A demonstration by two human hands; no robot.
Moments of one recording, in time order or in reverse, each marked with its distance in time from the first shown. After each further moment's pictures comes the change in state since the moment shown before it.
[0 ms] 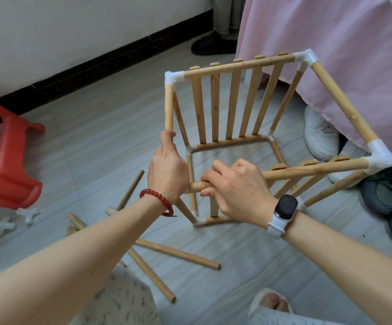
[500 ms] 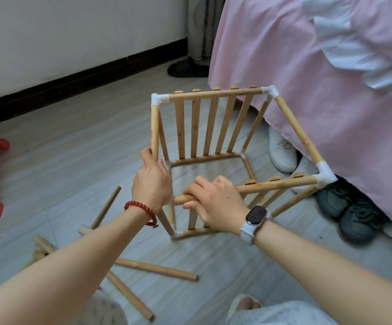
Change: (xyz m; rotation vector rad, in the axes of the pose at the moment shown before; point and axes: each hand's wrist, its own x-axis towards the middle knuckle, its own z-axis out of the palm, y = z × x) left_hand 0.006 -0.010 -0.006 -0.050 -0.018 -0.040; right_hand 0.001 -0.011 0.003 0.009 -0.122 0.074
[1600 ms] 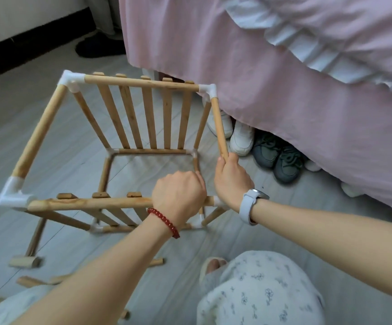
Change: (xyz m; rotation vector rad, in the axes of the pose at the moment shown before) left_hand -0.088 0.107 0.062 0.408 -0.503 0.568; right_hand -0.082 0.041 -0.065 0.259 0.050 1.315
